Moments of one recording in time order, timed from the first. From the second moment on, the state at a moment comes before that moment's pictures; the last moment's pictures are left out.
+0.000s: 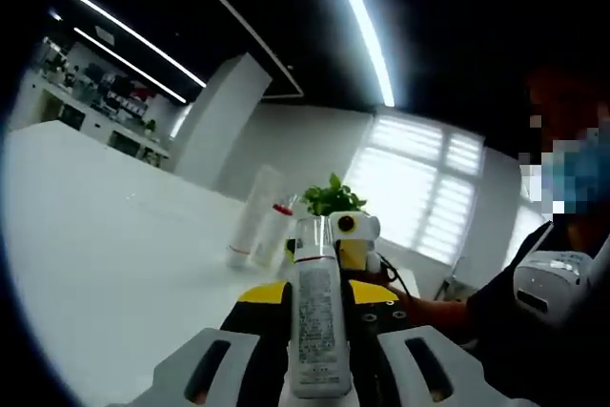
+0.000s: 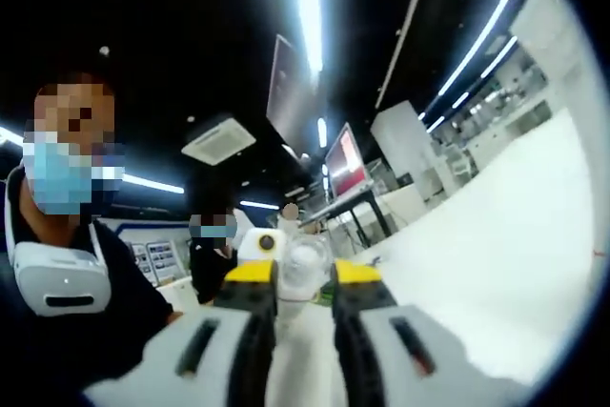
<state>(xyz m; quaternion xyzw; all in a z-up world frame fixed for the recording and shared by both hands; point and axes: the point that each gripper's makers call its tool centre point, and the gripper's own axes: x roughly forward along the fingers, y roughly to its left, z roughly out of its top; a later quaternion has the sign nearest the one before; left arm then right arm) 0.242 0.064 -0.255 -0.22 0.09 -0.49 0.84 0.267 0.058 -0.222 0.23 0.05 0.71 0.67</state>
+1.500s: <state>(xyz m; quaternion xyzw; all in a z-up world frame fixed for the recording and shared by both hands) 0.296 0.022 -0.229 -0.08 0.09 -0.53 0.84 0.293 0.025 -0.197 -0.05 0.00 0.69 0.73</state>
